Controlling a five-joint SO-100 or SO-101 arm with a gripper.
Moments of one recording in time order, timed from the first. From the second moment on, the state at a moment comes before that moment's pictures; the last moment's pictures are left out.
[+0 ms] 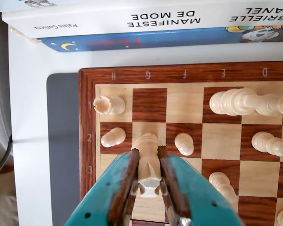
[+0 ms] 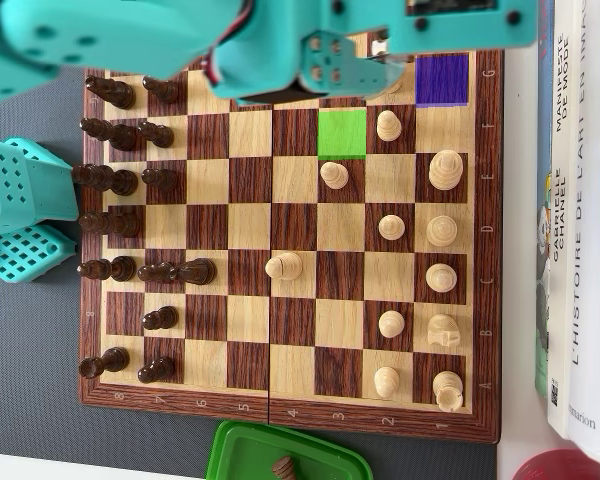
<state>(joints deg) -15.7 86.1 82.4 57.4 108.6</state>
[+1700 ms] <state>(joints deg) -12.6 93.2 109.2 47.8 108.0</state>
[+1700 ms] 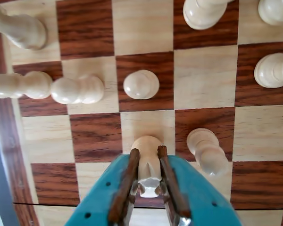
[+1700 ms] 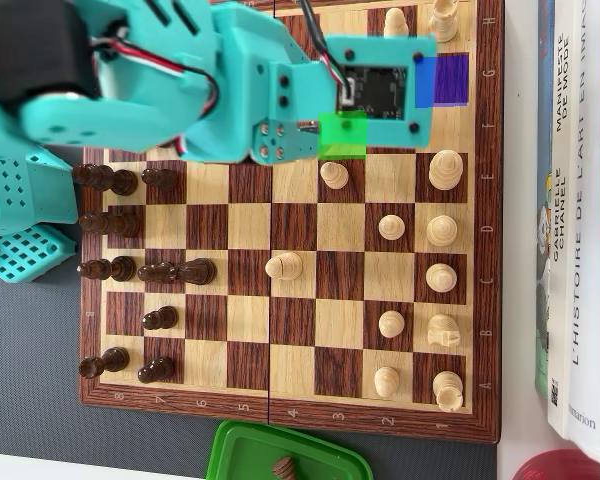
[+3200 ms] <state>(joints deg) -11.9 91.7 106.9 47.7 105.2</state>
